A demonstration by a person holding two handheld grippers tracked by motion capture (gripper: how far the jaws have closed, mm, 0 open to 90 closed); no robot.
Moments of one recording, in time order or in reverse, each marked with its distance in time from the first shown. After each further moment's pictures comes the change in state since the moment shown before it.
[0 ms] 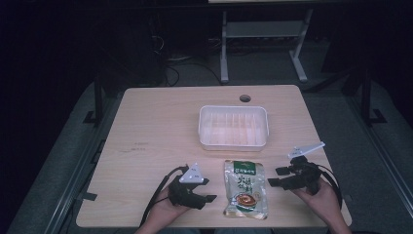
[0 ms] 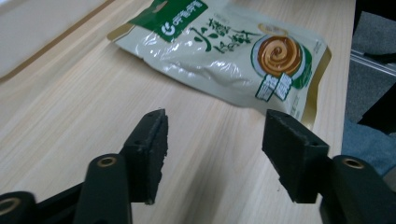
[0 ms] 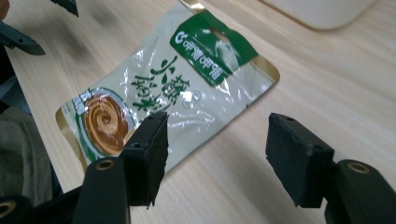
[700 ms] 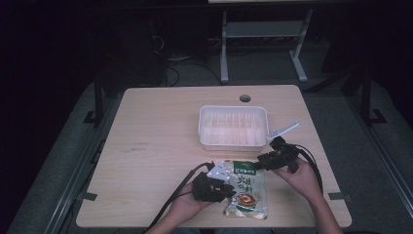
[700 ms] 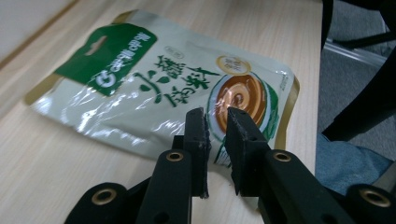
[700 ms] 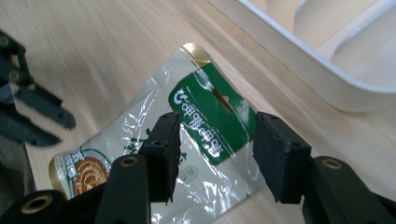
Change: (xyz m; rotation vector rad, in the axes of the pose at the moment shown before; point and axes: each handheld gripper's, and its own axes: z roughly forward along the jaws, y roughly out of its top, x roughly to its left) left arm -0.018 0.045 0.041 0.069 -0.116 0.053; right arm -0.010 0.062 0.037 0.064 0.063 -0.034
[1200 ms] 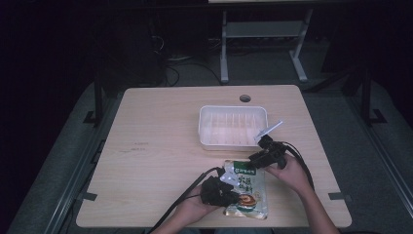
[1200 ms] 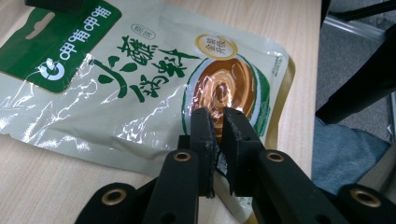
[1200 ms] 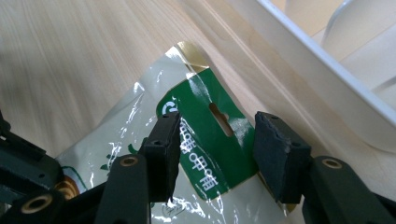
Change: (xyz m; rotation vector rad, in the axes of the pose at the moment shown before) left arm -0.007 0.004 0.022 0.102 -0.036 0.023; right arm -0.008 0.016 0.034 0.085 0.027 -0.033
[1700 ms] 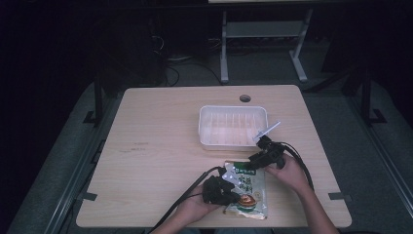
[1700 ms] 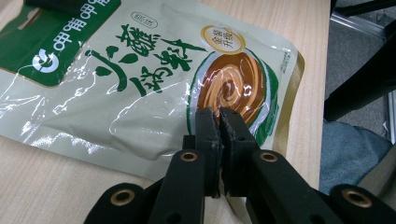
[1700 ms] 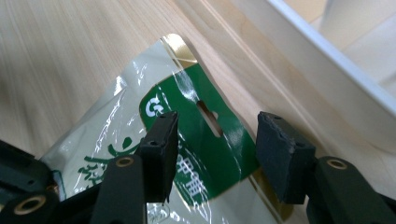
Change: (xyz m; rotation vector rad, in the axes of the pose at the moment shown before) left arm 0.005 0.001 0.007 0.030 -0.013 -0.021; right arm -0.007 -0.001 0.009 0.024 -0.004 0.011
